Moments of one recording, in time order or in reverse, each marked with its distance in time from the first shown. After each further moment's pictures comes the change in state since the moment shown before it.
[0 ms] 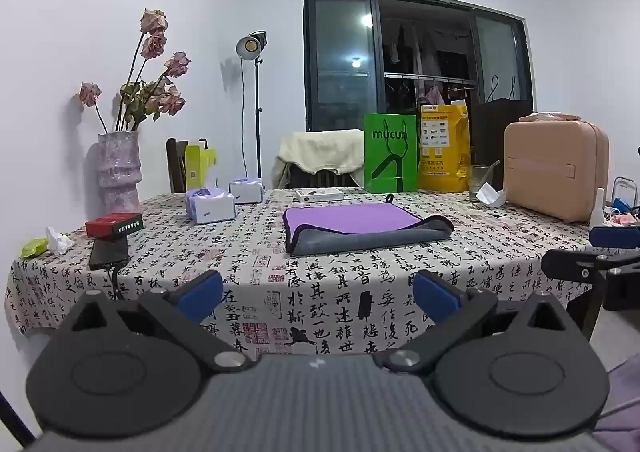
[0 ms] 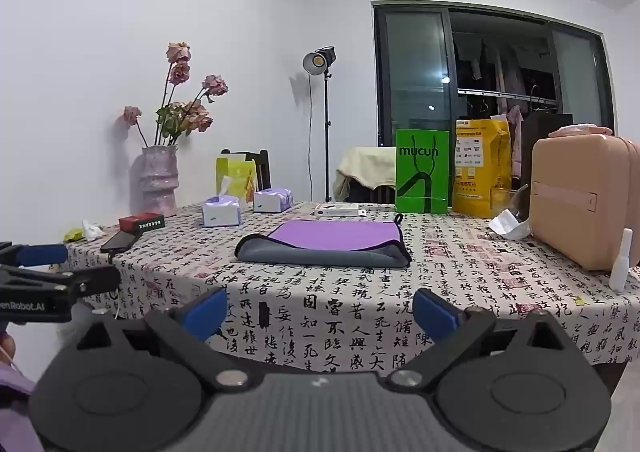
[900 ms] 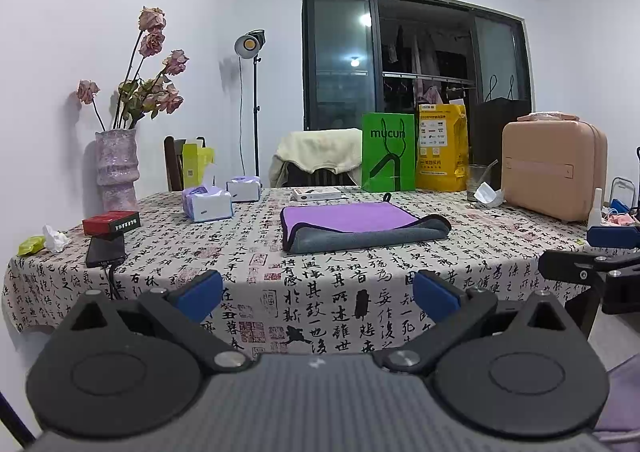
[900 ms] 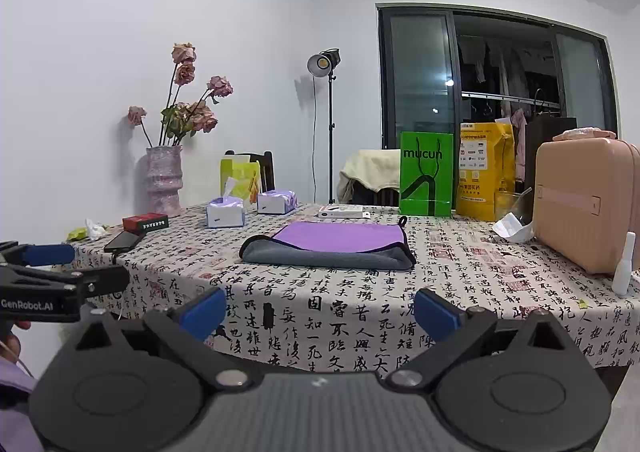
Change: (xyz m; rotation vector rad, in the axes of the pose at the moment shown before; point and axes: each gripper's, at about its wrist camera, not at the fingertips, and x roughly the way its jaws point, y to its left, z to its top) left arm 0.004 -0.002 -0.002 0.000 0.018 -0.005; right arm 0.000 0.004 -0.002 -0.014 -0.008 0.012
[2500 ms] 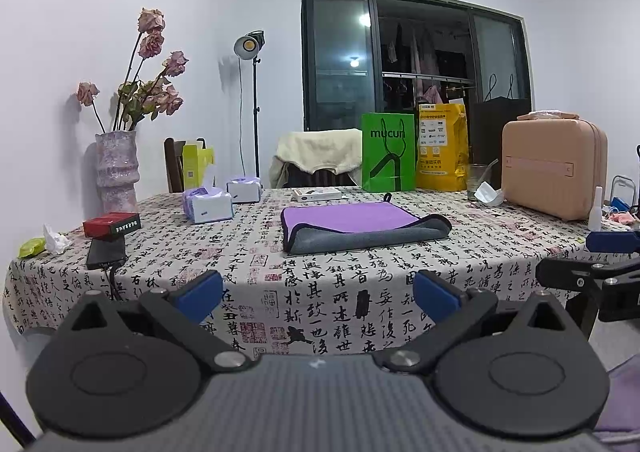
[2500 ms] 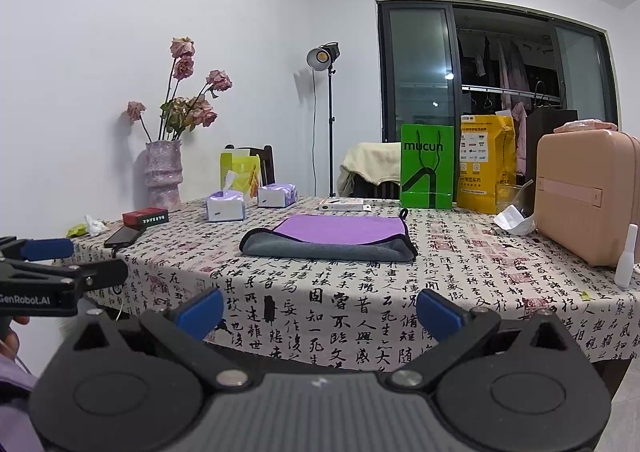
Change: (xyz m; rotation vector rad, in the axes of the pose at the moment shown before) left arm 0.000 0.002 0.001 0.004 0.000 -0.002; right arm 0.004 0.001 -0.002 0.008 0.022 0.000
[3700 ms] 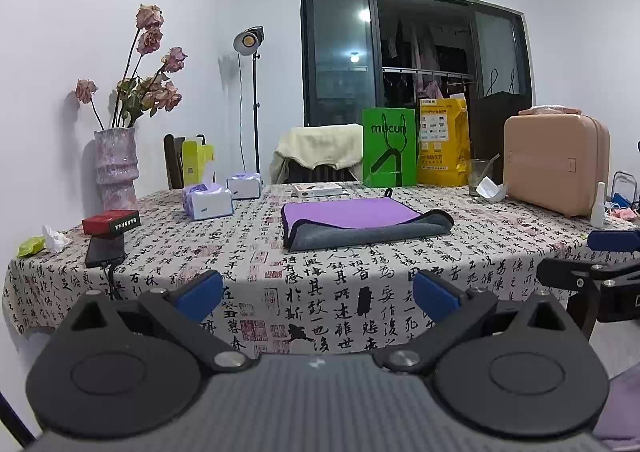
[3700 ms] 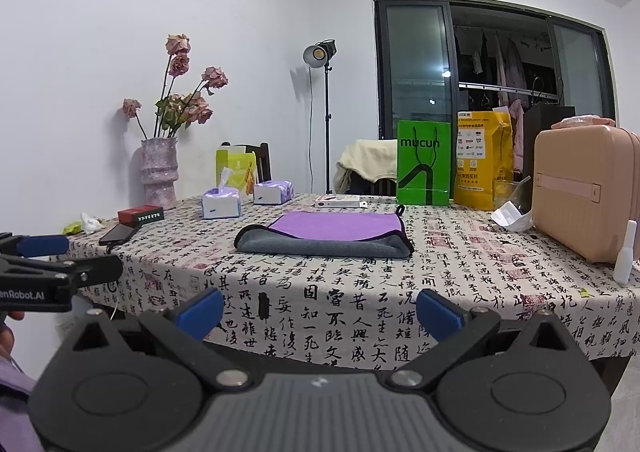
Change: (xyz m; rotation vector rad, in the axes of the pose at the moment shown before) left arm 0.004 0.001 0.001 0.005 0.017 0.001; right arm 0.007 -0.003 -0.002 -0.005 0.003 -0.012
